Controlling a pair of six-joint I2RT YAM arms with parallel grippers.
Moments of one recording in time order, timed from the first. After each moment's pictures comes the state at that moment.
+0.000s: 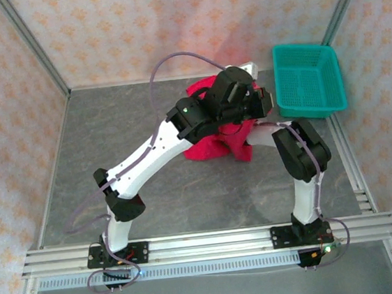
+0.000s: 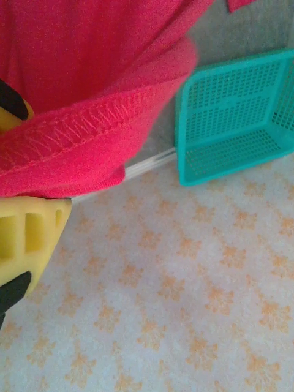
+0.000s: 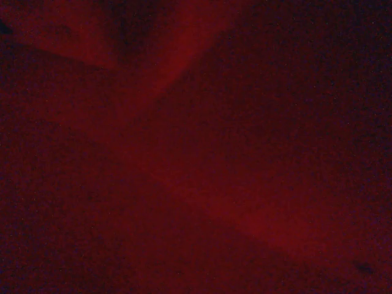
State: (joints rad) left arm -0.99 2.00 2.43 -0.87 -0.03 -0.85; right arm 0.47 1.93 1.11 0.16 0.05 1.16
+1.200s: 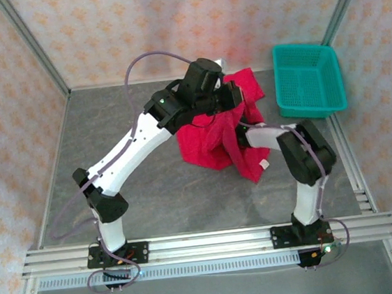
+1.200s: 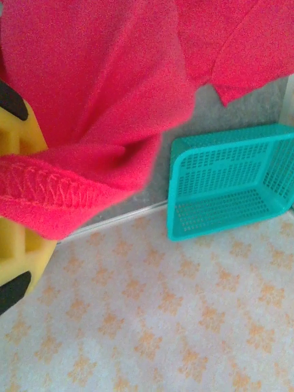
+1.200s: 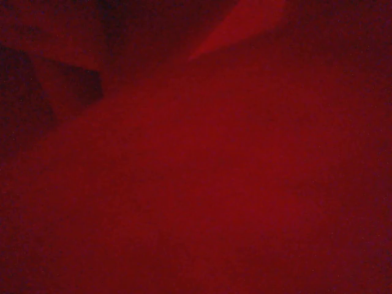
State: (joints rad) left arm -0.83 1.86 2.19 -0.85 0.05 -0.84; right arm 0.47 1.91 1.10 0.05 0.12 1.16
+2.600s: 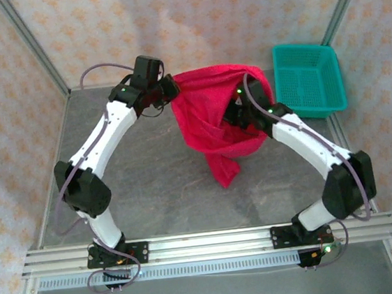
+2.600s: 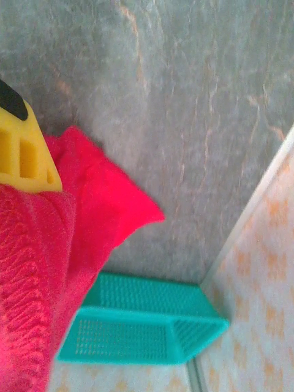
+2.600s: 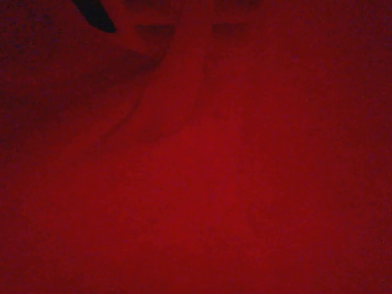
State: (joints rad) left arm -0.36 1.81 1.81 -0.74 0.13 -0.86; right arm 0.43 1.45 1.22 -0.47 -0.25 0.87
